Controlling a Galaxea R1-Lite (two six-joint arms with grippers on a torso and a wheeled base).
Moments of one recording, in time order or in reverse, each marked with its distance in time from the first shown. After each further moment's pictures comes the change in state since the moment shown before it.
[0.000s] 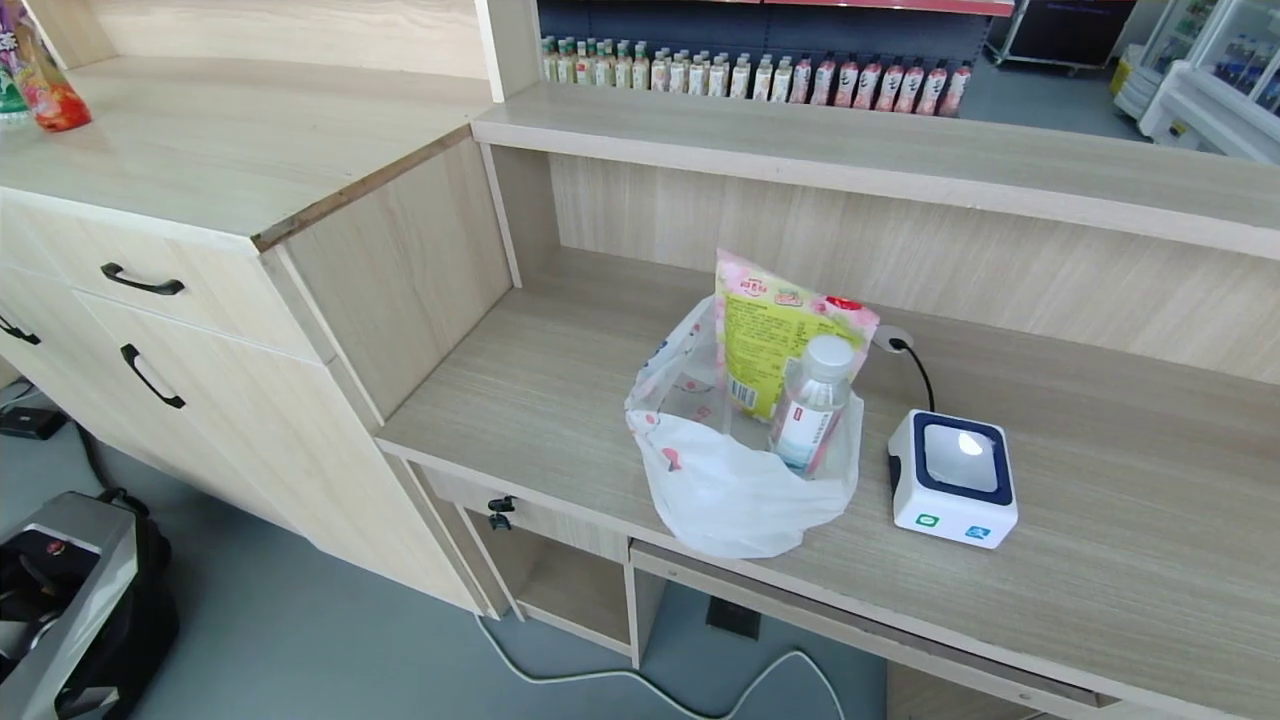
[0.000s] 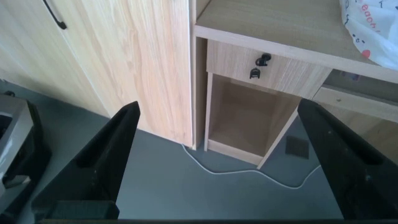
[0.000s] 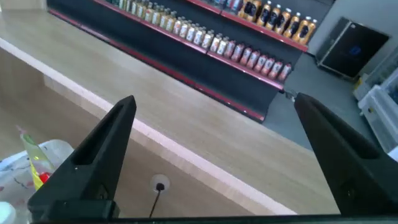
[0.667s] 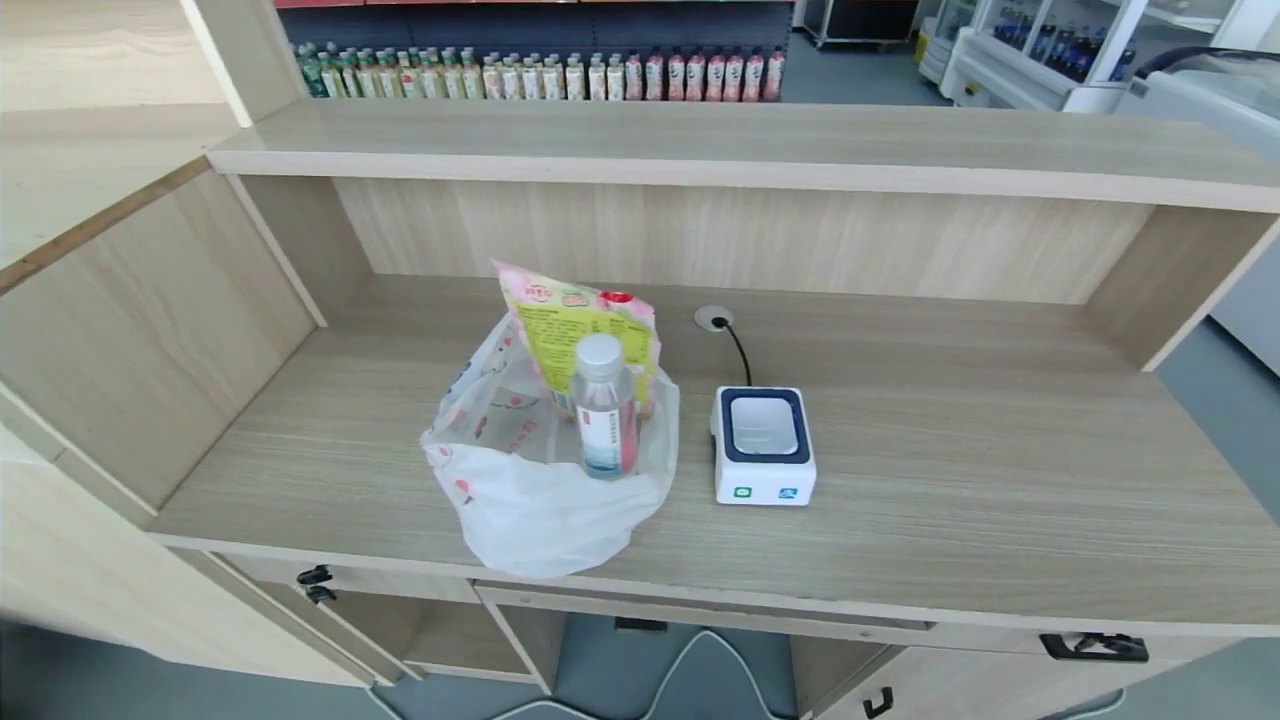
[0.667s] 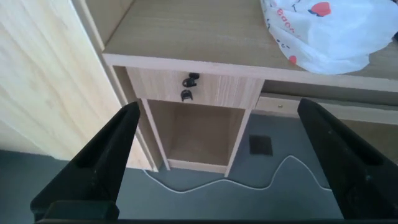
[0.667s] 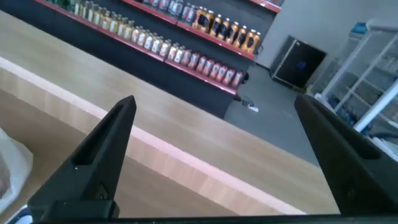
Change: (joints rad) left arm 0.000 0.000 0.000 0.000 0.000 -0.001; right arm -0.032 -0.055 0.040 -0.064 0.140 0.003
